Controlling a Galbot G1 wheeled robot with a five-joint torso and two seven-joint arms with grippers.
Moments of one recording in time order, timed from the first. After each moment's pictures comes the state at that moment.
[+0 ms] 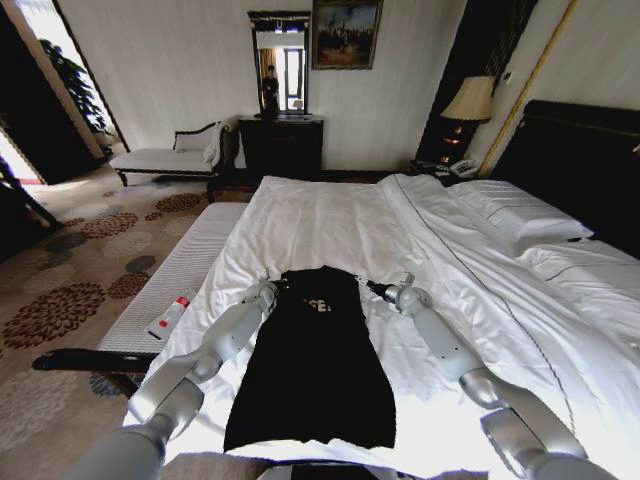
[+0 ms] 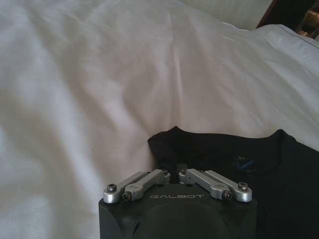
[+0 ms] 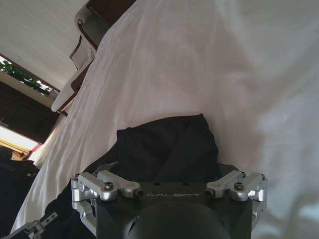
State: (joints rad) left arm 0.33 -1.35 0.21 -0.79 -1.02 0.30 -0.13; right arm -0.49 1.19 0.10 0.90 1.25 -0.48 -0.11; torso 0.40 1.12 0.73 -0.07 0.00
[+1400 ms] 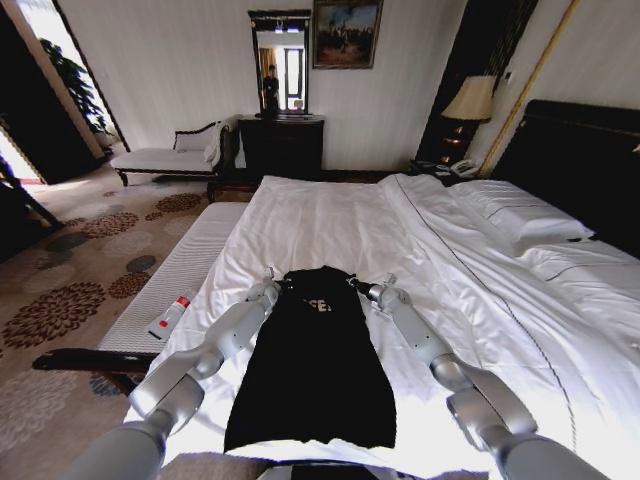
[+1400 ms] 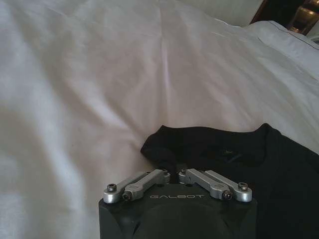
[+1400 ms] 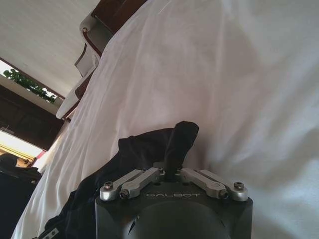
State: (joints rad) left arm 0.33 -1.36 0.23 -0.80 -1.03 0.30 -0.13; right arm -0.42 1.24 0.08 0.76 1.21 -0.42 -0.18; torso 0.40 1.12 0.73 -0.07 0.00
